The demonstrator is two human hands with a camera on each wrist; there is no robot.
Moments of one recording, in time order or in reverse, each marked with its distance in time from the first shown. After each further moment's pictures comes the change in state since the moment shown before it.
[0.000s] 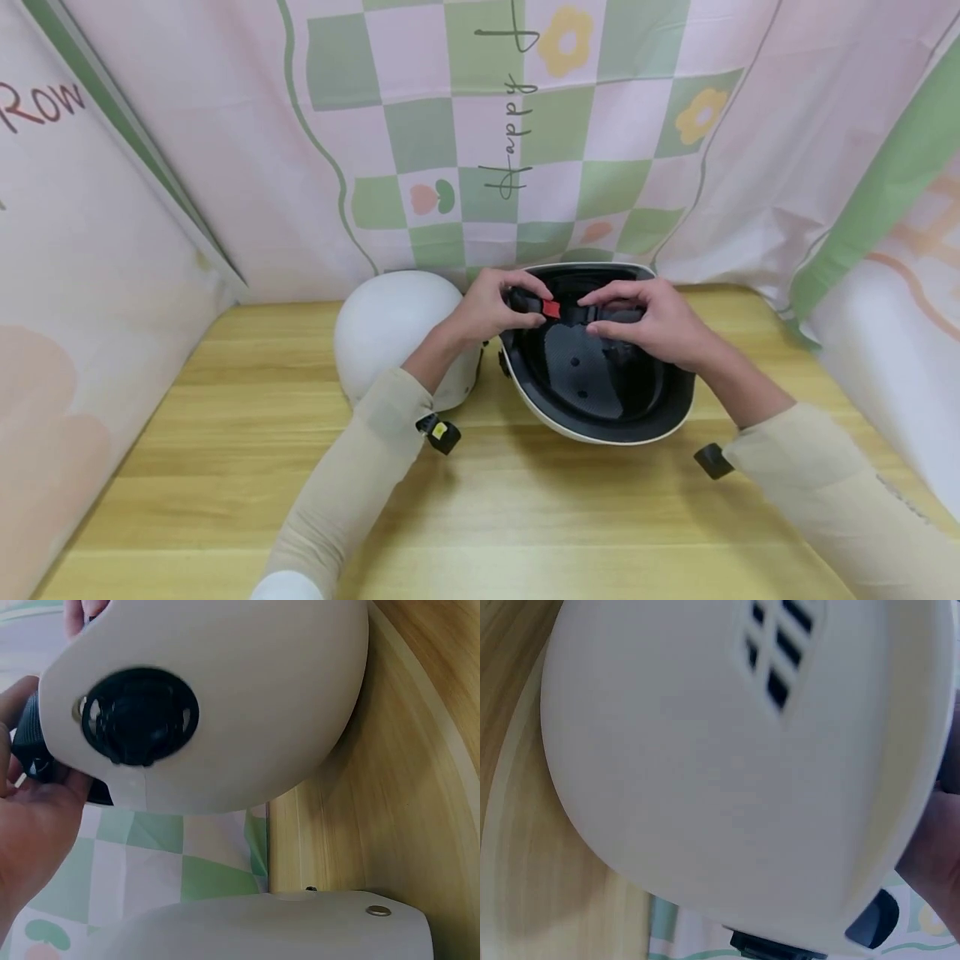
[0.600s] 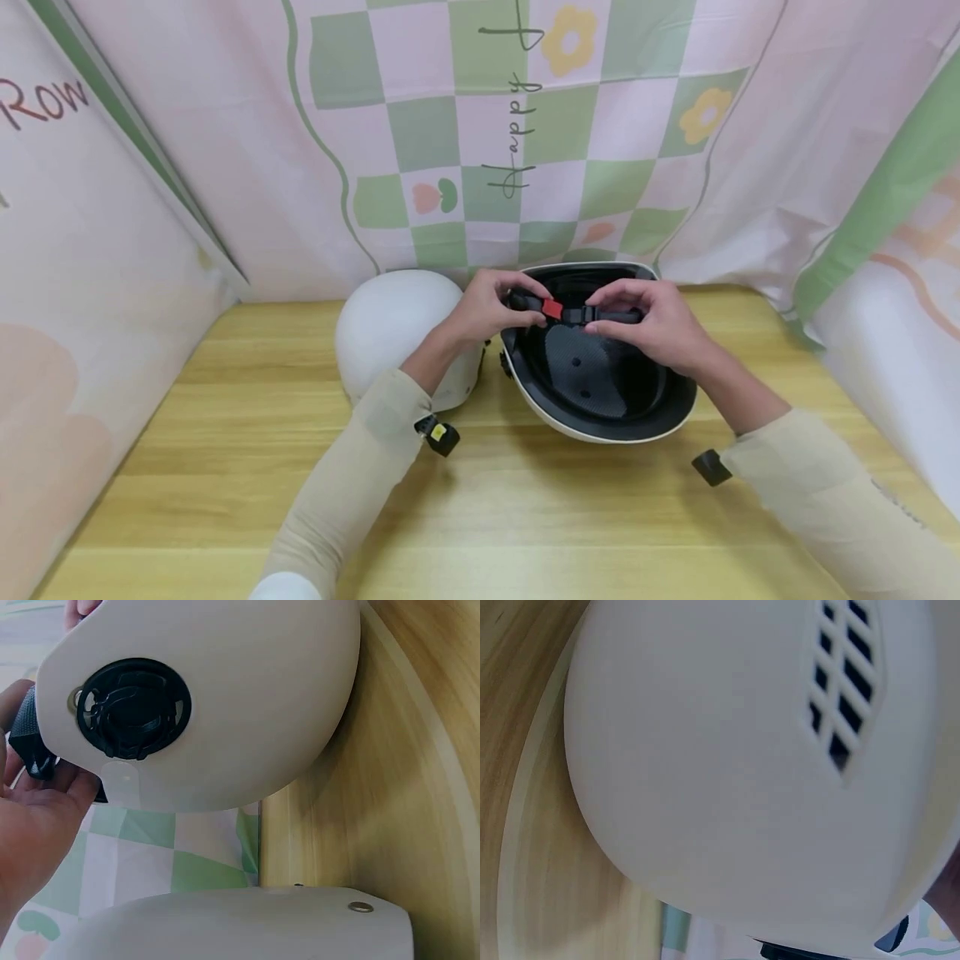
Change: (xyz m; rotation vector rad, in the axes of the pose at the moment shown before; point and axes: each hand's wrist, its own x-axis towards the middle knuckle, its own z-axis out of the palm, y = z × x) left_hand -0.007 -0.004 -0.001 -0.112 0.036 -0.055; right_hand -0.001 0.002 0.011 0.052 0.103 0.021
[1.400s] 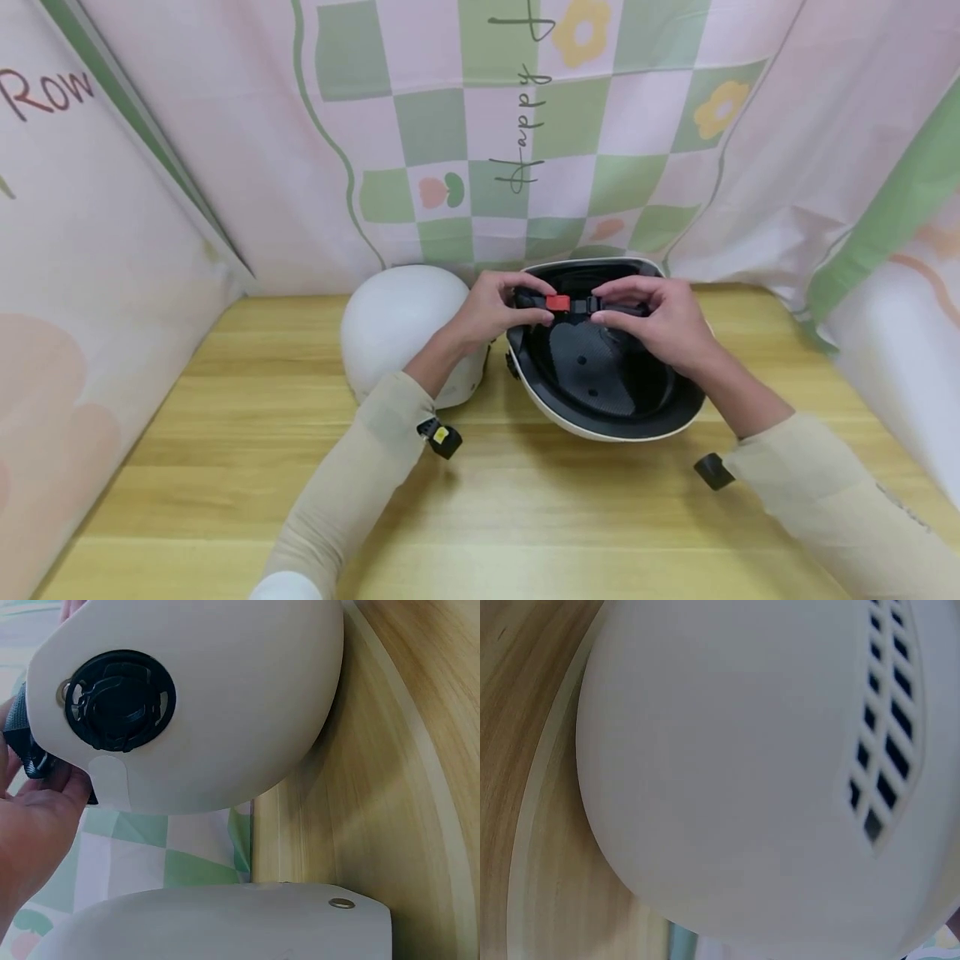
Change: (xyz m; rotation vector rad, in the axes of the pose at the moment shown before) left_hand -0.003 -0.009 0.001 -0.103 0.014 -0.003; right_hand 0.002 0.005 0.008 0.002 0.123 -0.005
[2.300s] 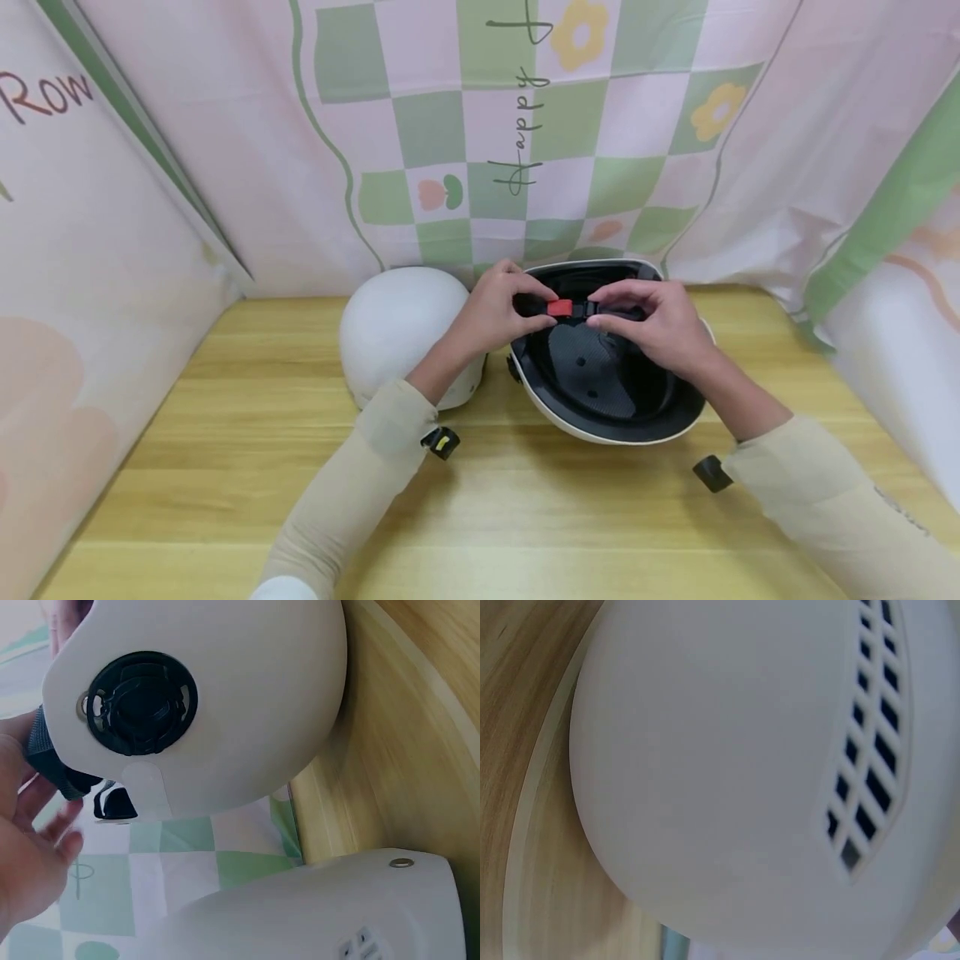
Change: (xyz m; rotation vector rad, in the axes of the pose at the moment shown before) left_hand -0.002 0.026 0.007 0.764 0.004 0.110; right_hand -0.002 -0.005 0.001 0.003 -0.021 -0.034
